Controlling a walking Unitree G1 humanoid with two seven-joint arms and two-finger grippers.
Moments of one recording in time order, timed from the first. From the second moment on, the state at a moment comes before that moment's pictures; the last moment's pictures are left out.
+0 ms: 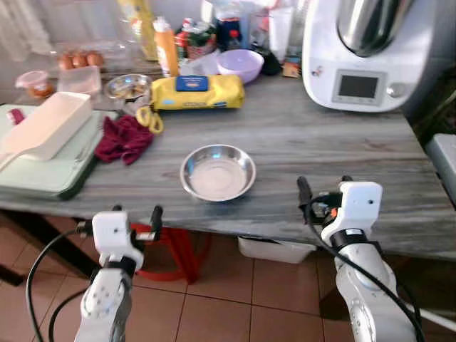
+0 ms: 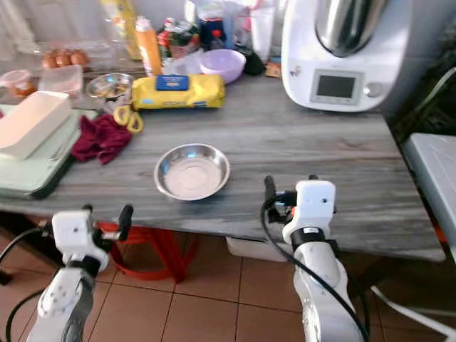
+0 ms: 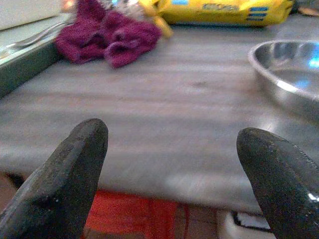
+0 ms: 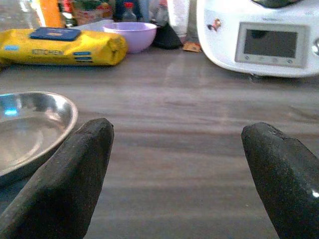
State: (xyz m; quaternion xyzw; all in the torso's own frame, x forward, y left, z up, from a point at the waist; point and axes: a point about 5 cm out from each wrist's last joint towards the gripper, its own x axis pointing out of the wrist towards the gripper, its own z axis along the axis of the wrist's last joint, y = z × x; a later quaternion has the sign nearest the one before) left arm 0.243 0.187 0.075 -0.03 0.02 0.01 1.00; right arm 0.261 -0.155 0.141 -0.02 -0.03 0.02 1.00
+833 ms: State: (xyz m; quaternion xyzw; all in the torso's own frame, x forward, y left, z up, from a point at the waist) left arm 0.243 0.188 0.080 0.00 0.00 0.01 1.00; right arm 0.263 -0.155 0.147 -0.02 -0.05 0.02 1.00
